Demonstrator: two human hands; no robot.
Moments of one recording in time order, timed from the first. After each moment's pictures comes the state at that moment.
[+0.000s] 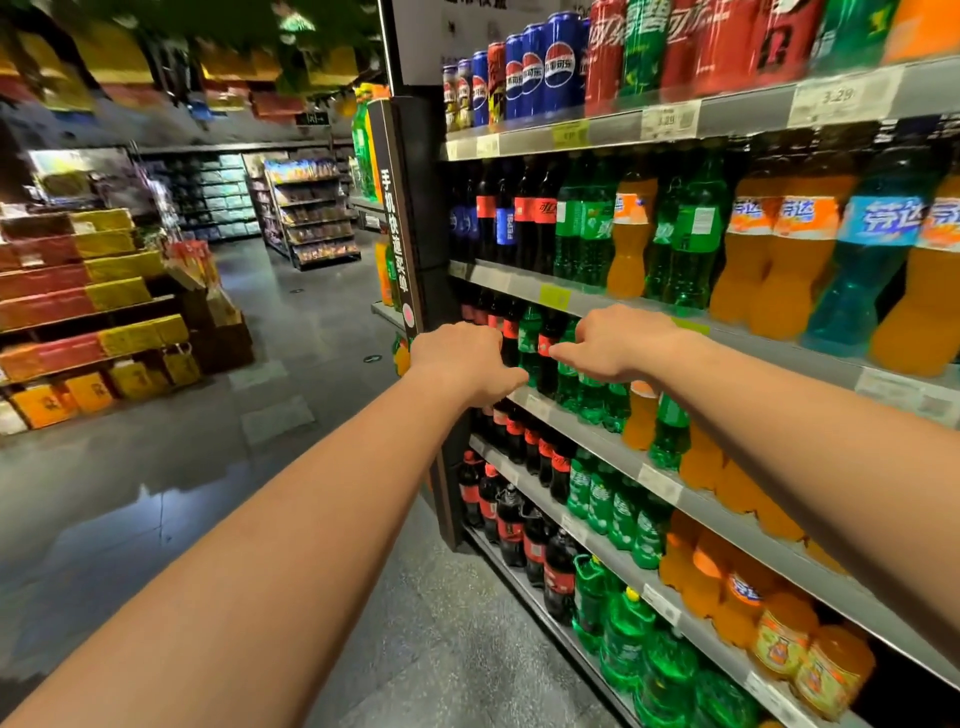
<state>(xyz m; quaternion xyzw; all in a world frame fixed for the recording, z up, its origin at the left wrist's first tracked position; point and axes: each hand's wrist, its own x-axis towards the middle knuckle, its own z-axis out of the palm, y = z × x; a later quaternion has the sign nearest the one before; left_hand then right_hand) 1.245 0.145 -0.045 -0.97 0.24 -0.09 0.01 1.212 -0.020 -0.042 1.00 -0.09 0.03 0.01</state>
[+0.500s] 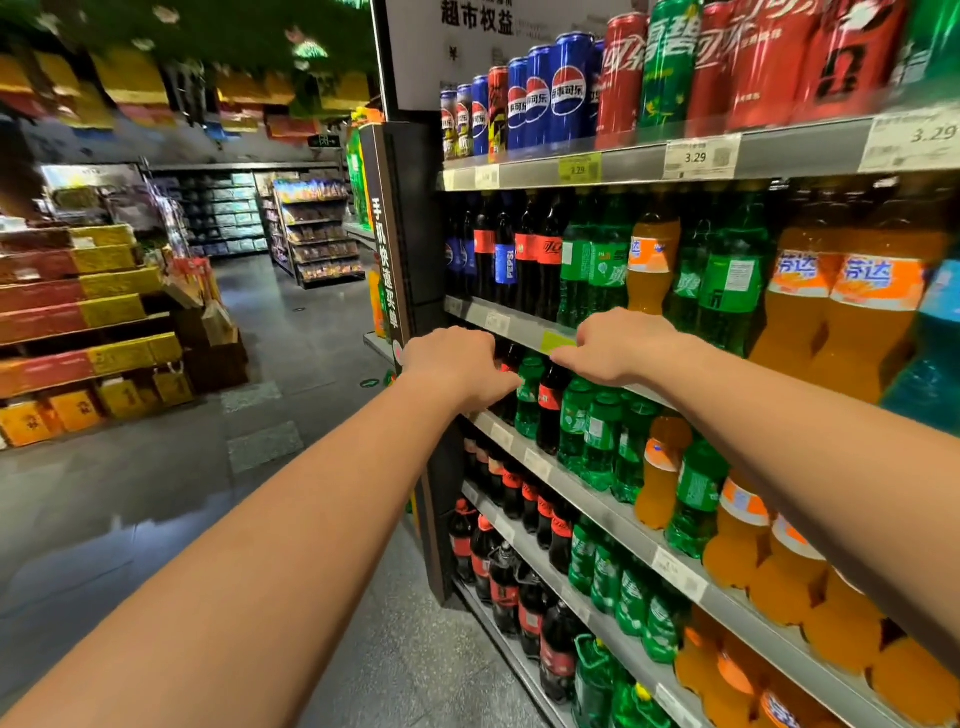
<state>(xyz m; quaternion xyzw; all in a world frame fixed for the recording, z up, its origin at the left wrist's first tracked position) 1.356 0.098 -0.024 -0.97 0.23 -0.11 0.00 1.325 -0.074 -0.017 0.99 -0.08 0.06 0.03</state>
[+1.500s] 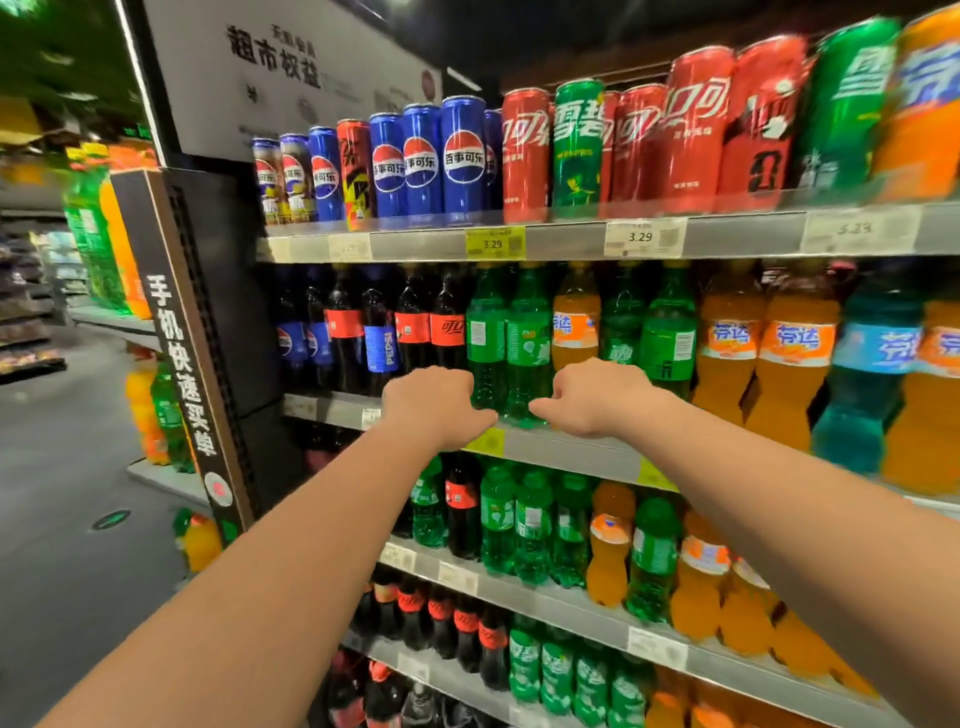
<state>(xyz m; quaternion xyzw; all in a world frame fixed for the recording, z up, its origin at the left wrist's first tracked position) 1.542 0.048 -0.003 -0.87 0.46 -0.13 -0.06 1.420 -0.072 0.003 0.94 -0.34 0.07 0.04</state>
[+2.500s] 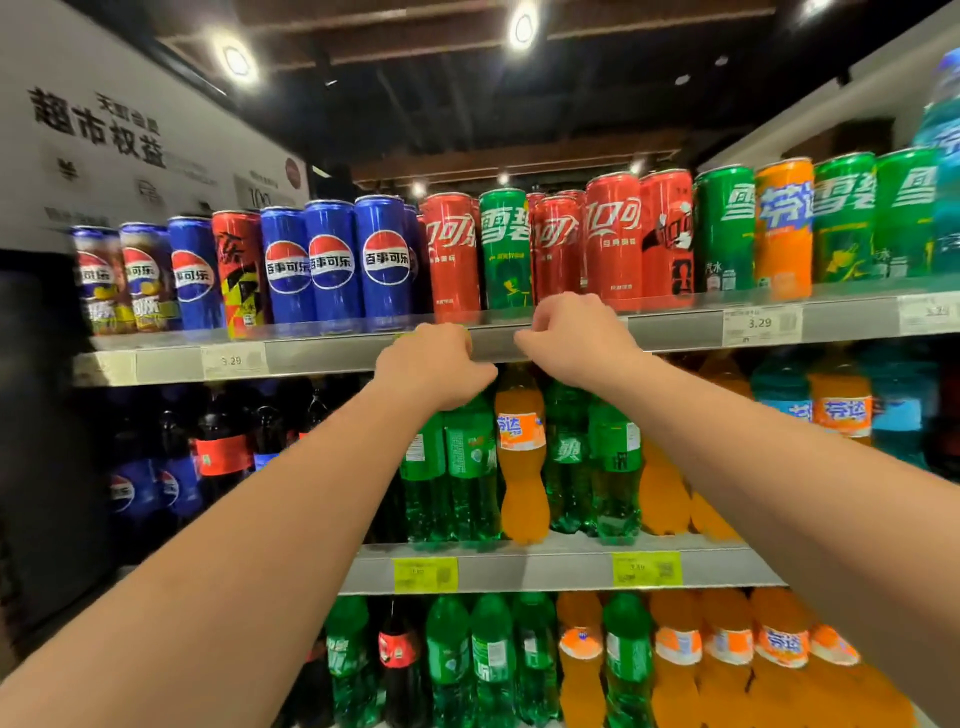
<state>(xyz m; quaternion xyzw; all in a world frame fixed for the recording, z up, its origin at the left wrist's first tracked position) 1.590 -0.042 0.112 -0.75 0.60 -0.17 -0.22 1.449 -0.097 0.120 0.81 -0.45 0.38 -0.01</state>
